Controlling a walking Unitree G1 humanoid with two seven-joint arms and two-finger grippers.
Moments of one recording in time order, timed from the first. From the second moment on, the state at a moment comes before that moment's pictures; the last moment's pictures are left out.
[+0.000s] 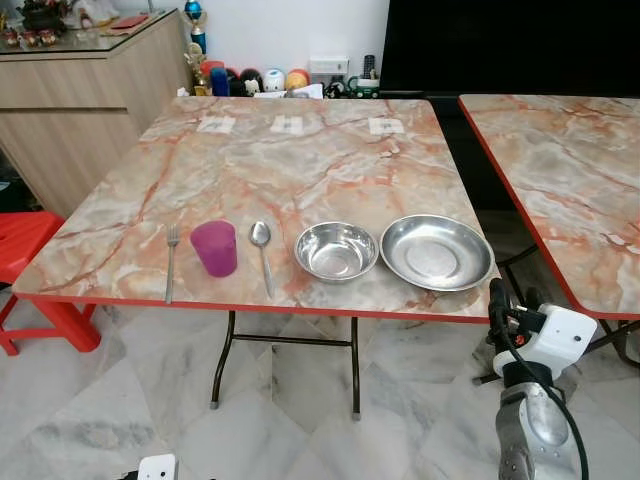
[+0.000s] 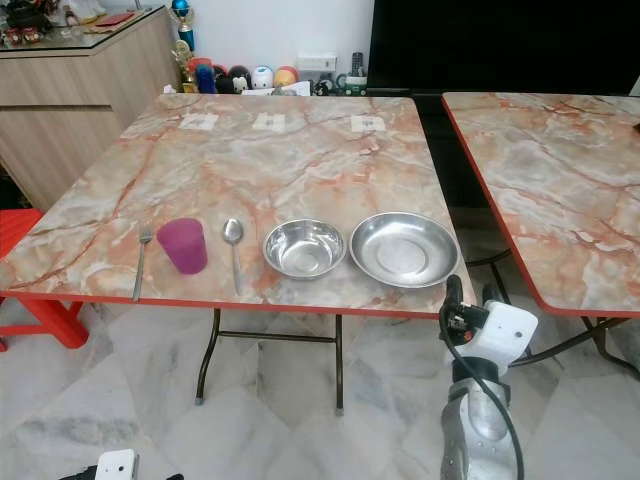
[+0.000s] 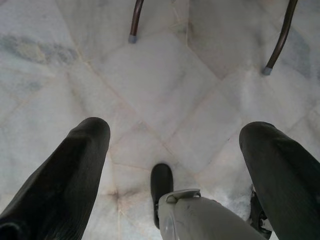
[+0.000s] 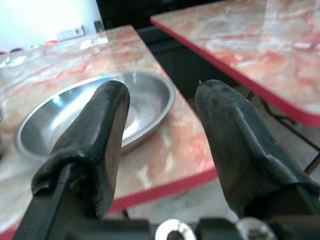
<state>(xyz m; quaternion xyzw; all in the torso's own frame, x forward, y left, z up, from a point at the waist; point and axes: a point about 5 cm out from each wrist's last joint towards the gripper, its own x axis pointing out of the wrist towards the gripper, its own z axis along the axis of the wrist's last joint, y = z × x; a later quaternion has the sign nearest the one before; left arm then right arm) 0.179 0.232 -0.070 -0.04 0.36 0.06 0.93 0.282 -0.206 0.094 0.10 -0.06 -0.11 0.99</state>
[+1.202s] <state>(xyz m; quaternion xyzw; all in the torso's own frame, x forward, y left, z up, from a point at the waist) 0.142 0.244 -0.084 -0.03 0.41 0.09 0.91 0.297 -0.185 0.115 0.13 -0.09 -0.12 0.98</state>
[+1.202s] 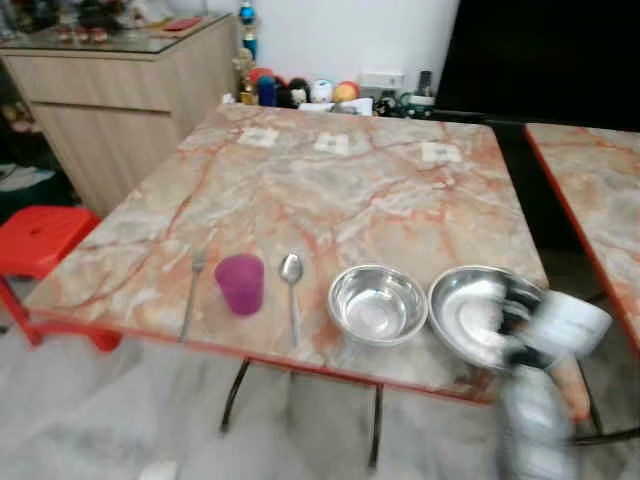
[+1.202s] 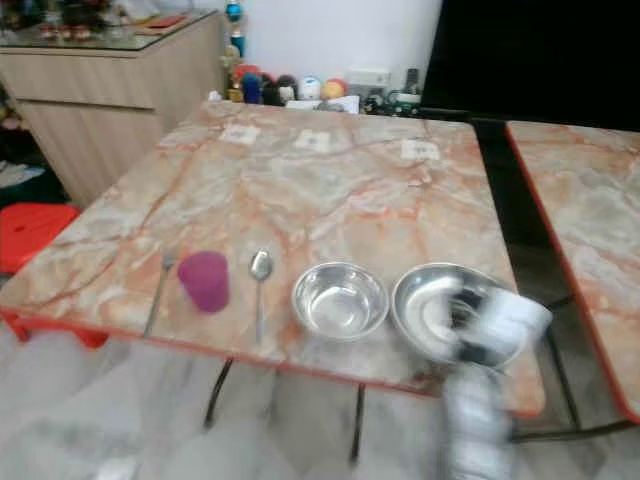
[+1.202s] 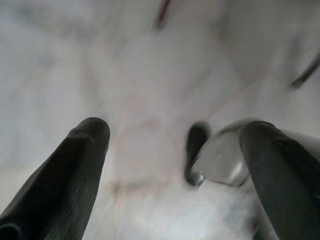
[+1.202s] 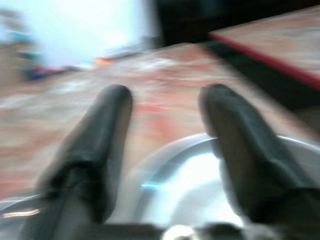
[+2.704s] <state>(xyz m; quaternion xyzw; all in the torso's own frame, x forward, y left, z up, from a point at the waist) 0.154 0.233 -0.081 -0.04 0.39 0.07 0.92 0.271 -0.221 0.110 0.14 -0.05 -0.18 0.97</state>
